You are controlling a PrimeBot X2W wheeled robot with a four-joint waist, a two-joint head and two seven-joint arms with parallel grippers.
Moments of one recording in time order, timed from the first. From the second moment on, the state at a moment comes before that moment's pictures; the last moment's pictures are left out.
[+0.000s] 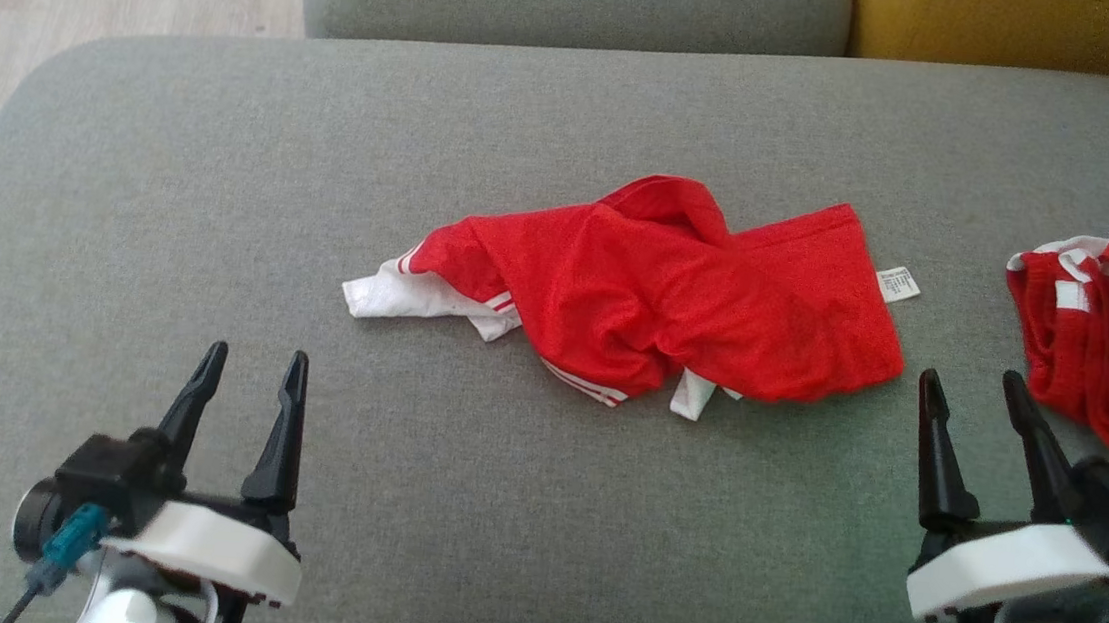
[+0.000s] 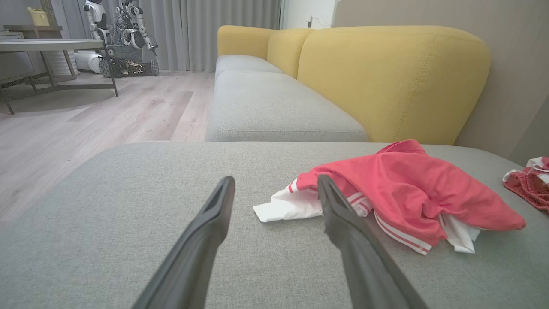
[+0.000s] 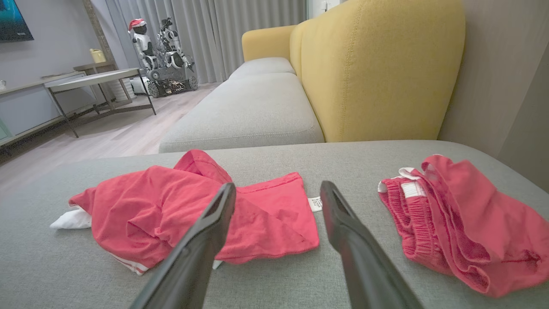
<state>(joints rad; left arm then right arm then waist) 0.01 0.25 -0.30 0.06 -0.35 0.08 -0.25 0.04 -0.05 -0.04 -0.02 0.14 0.13 0.05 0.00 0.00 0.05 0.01</state>
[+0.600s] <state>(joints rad) 0.02 0.26 -0.31 0.04 -0.35 0.09 -0.23 0.08 -0.04 -0.04 -0.10 0.16 0.13 0.09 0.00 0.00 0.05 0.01</state>
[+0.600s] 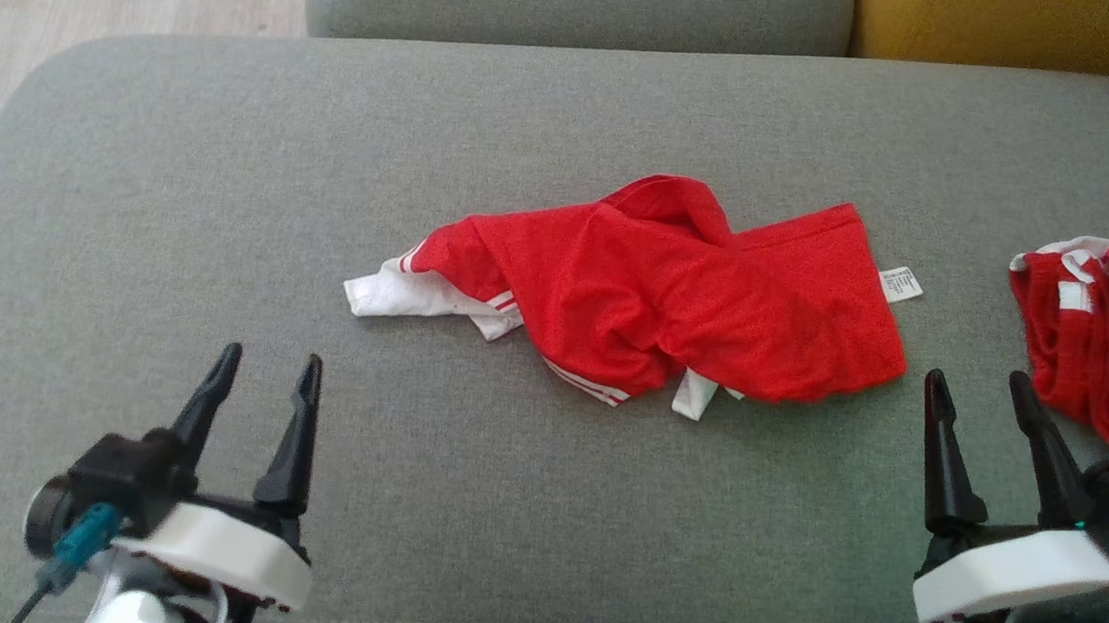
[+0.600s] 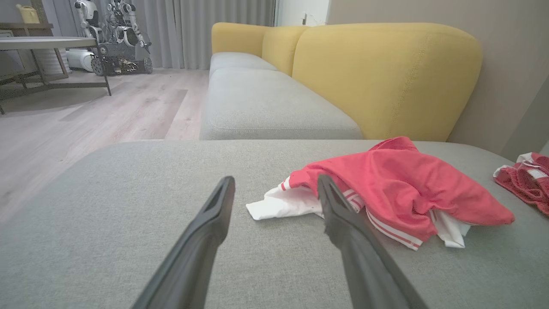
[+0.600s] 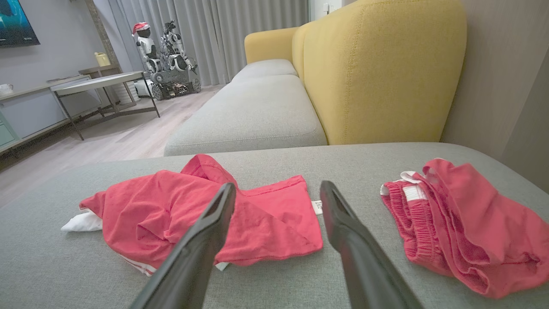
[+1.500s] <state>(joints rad) -0.45 0.10 -0.70 0.49 -0.32 -0.12 -0.06 -0.06 -0.04 0.00 -0.12 0.19 0.13 0.04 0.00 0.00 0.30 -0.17</state>
